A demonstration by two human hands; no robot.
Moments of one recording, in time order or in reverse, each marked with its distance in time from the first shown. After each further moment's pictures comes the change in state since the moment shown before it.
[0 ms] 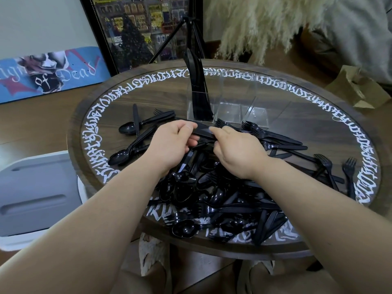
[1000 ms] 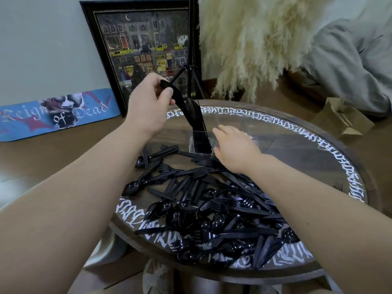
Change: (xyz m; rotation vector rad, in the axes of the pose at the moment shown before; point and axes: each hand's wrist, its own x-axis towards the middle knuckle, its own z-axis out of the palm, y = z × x) left_hand 0.042 0.110 -0.063 0.252 0.318 0.514; right_hand 0.033 -0.002 -0.063 -0.071 -0.019 0.108
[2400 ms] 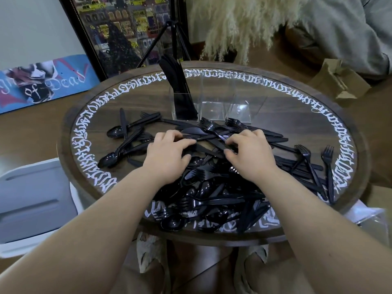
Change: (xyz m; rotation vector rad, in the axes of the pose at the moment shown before) left_hand -0.126 -0.068 0.076 0.725 -0.619 -0.028; right_hand -0.072 0.039 0.071 0.187 0.118 0.245
